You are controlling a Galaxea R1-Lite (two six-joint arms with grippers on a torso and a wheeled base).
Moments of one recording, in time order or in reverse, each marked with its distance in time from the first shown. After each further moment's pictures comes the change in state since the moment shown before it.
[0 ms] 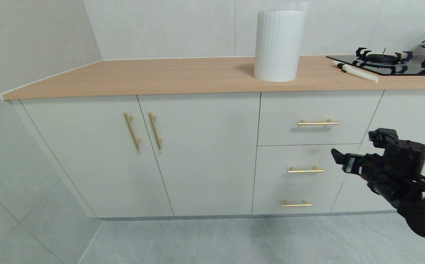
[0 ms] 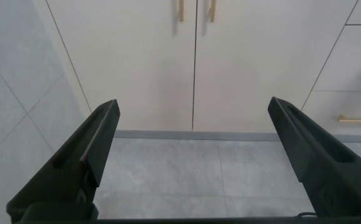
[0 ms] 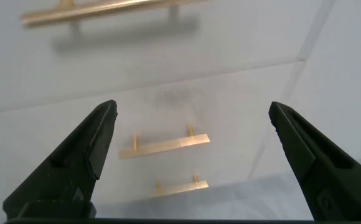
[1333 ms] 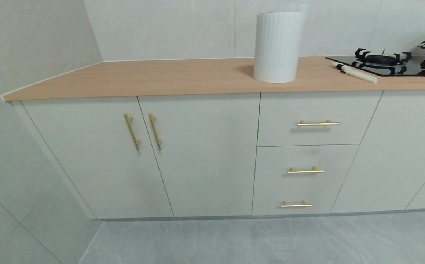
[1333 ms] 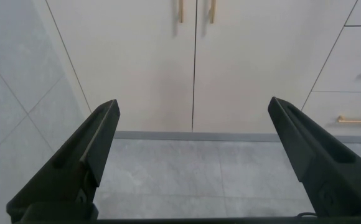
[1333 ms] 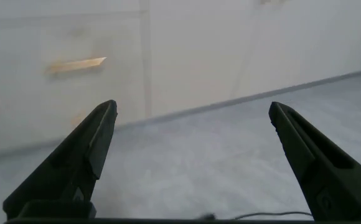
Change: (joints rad) left arm 0.000 0.000 0.000 0.000 0.000 0.000; right arm -0.049 -1.683 0.334 1.254 -0.272 -0.169
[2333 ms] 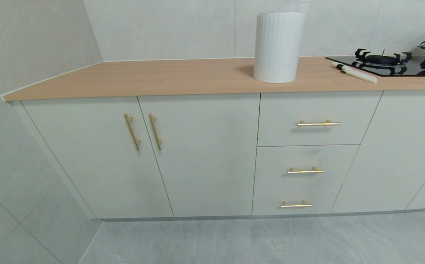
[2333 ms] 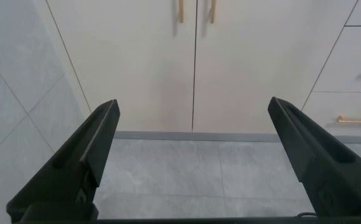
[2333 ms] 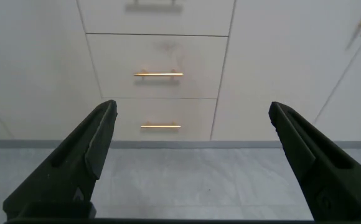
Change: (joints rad) left arm 0.000 0.000 0.000 0.000 0.000 0.000; right arm -0.058 -0.278 0.173 0.006 0.503 0.000
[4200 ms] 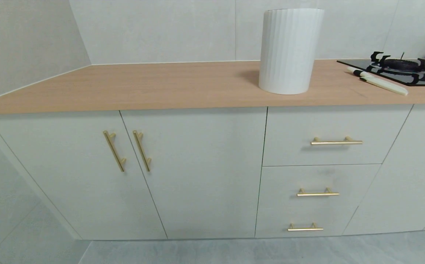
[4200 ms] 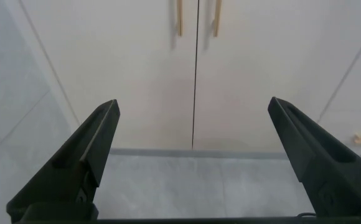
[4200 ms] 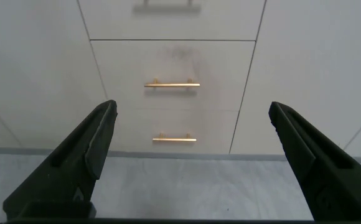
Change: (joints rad) left arm 0.000 0.000 0.000 0.000 0.000 0.000; right arm -0.002 0.000 0.004 0.042 0.048 0.044
